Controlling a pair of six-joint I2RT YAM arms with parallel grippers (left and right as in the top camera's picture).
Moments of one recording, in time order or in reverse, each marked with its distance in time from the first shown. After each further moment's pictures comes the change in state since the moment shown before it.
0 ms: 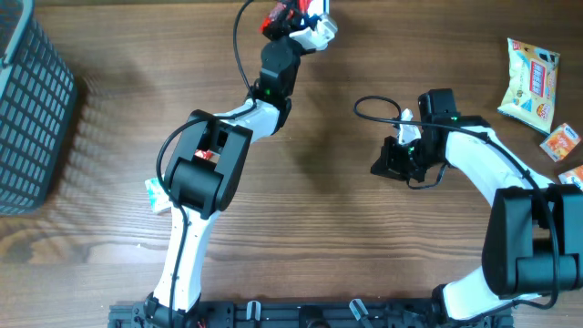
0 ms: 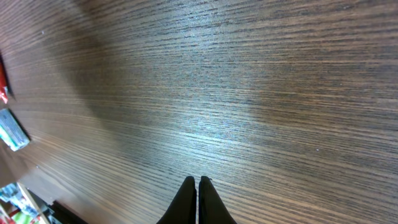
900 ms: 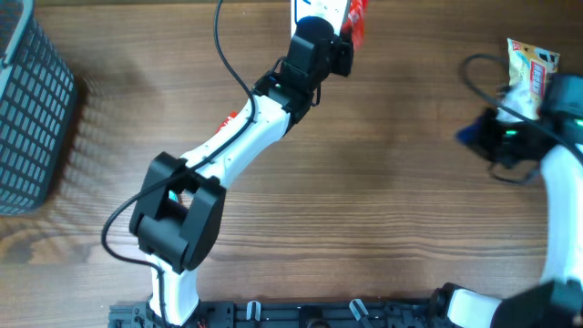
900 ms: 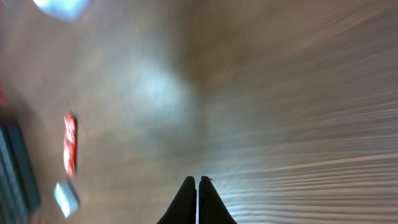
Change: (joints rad) left arm -0.137 -0.392 0.023 -0.965 0.240 -1.157; right arm -0.428 -0.318 0.235 -0.288 0.044 -0.076
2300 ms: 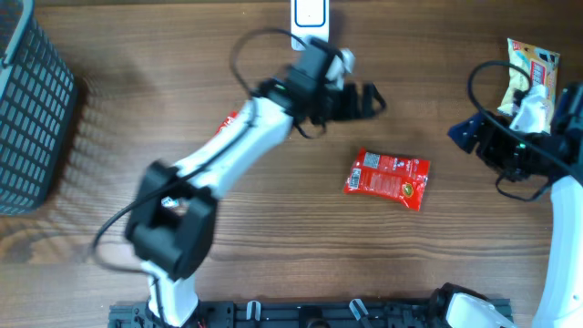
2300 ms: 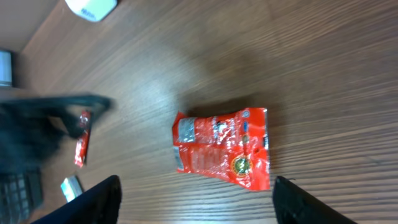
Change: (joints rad) left arm -0.005 -0.051 0.004 -0.502 0.481 -0.377; right arm 0.025 -0.130 0.024 -0.128 -0.005 -0.011
